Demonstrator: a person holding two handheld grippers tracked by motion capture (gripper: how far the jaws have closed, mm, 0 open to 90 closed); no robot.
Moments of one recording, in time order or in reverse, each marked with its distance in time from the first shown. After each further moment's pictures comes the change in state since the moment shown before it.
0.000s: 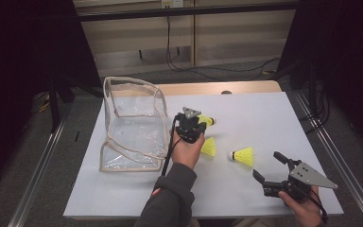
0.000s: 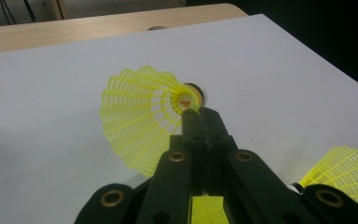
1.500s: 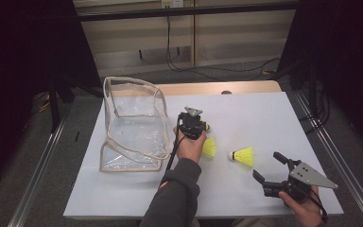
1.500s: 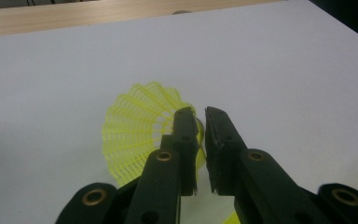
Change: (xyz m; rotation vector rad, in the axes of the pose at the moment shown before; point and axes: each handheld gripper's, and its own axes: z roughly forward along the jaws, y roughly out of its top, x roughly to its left) left arm 0.014 -0.008 0.042 0.031 0.078 -0.016; right arm 0.000 -0.001 0.000 -0.003 0.010 0.001
